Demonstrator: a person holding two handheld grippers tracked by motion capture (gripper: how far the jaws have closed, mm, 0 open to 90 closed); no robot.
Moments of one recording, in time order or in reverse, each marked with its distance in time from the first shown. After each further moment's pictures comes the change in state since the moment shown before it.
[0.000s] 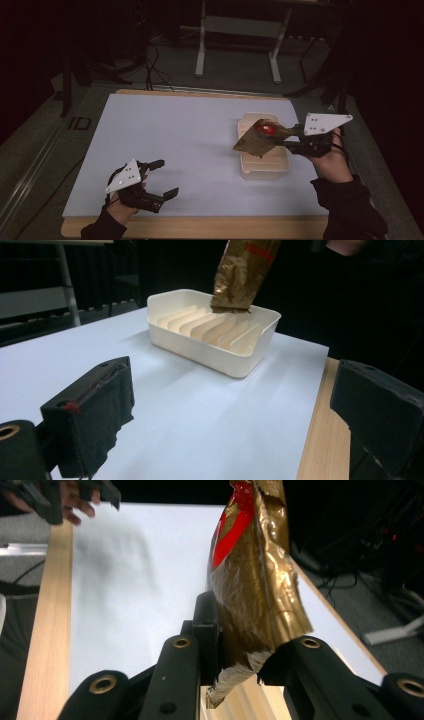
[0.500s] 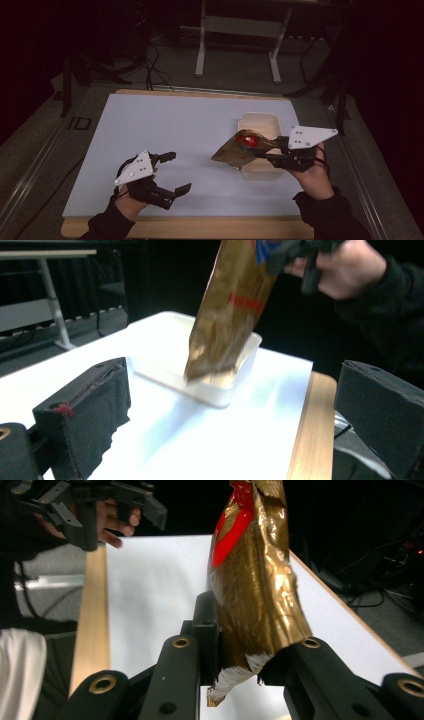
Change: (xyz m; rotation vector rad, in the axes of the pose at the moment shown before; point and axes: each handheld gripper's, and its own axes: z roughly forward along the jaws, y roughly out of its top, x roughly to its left) left arm -0.017 0.040 0.012 0.009 -0.036 0.034; right arm 0.046 0.019 0.025 -0.098 0.043 0.044
